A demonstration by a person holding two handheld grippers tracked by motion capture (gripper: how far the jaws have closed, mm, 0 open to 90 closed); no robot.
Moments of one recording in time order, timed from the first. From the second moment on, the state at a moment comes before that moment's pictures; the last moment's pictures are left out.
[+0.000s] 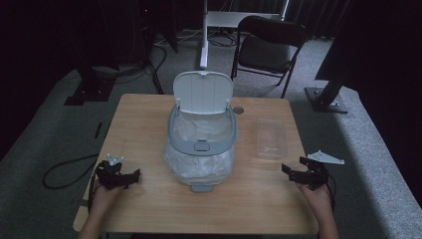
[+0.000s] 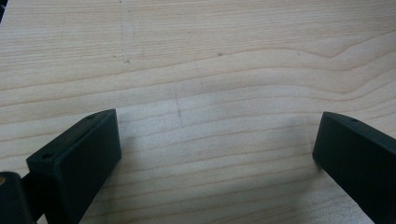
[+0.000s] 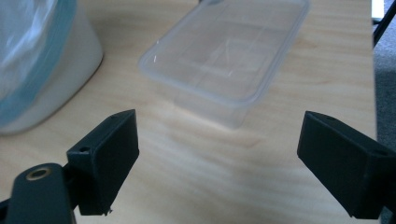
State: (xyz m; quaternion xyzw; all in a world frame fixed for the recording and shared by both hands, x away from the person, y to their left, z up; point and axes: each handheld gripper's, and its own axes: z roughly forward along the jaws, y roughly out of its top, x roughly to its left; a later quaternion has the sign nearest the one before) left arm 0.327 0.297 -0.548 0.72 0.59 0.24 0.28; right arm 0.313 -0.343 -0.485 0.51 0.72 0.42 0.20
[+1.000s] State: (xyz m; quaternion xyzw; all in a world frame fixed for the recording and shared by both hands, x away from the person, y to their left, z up) left arm 0.325 0.296 -0.548 0.71 0.59 0.24 0.28; right arm 0.422 -0.345 -0.486 0.58 0.69 0.41 0.15
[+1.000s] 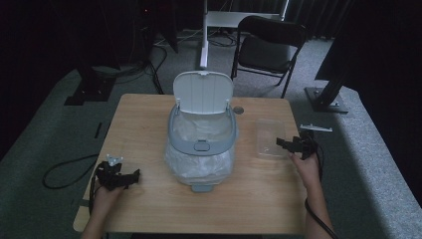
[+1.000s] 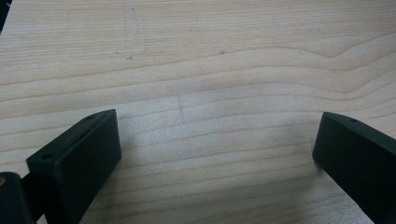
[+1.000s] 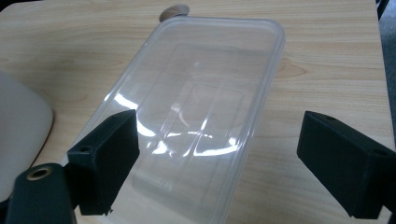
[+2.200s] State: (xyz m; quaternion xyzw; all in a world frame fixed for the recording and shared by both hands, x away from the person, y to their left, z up) left arm 0.326 0.296 -0.548 0.71 0.59 0.24 0.28; right arm 0.469 -0.351 -0.497 0.62 0.67 0.41 0.03
